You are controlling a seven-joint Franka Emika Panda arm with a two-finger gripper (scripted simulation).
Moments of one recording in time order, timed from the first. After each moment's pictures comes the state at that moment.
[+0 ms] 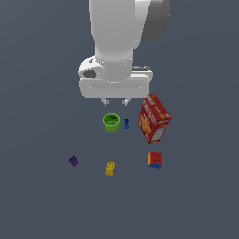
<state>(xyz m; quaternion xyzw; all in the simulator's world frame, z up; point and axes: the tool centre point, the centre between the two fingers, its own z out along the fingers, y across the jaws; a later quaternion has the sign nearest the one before) 0.004 -0.013 0.316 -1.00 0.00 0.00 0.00</state>
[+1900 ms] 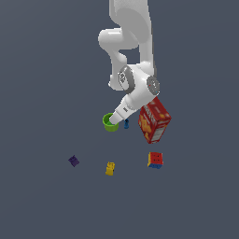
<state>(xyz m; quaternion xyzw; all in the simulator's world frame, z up) -0.144 -0.006 0.099 -0.85 -0.45 0.24 -0.15</state>
